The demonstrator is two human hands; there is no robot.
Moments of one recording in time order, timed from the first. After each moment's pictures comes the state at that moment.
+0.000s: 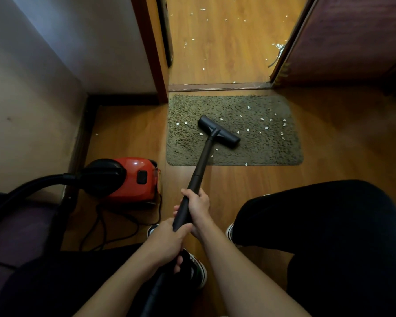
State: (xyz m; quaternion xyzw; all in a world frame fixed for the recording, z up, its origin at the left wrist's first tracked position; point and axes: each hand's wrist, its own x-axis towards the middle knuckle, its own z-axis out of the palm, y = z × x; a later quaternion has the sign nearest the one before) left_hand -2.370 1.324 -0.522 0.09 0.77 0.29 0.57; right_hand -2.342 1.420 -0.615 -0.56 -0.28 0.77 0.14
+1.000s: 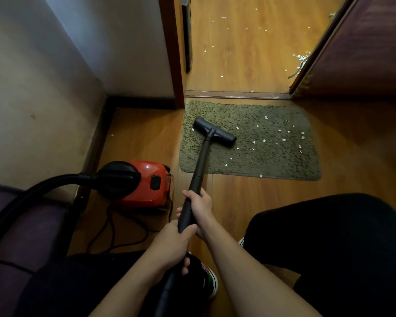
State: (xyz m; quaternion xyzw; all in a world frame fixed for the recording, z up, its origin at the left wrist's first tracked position) left_hand -2.399 1.320 -0.538 0.04 0.76 0.34 0.54; right_hand -2.385 1.421 -0.617 -0.53 -0.33 0.78 0.09
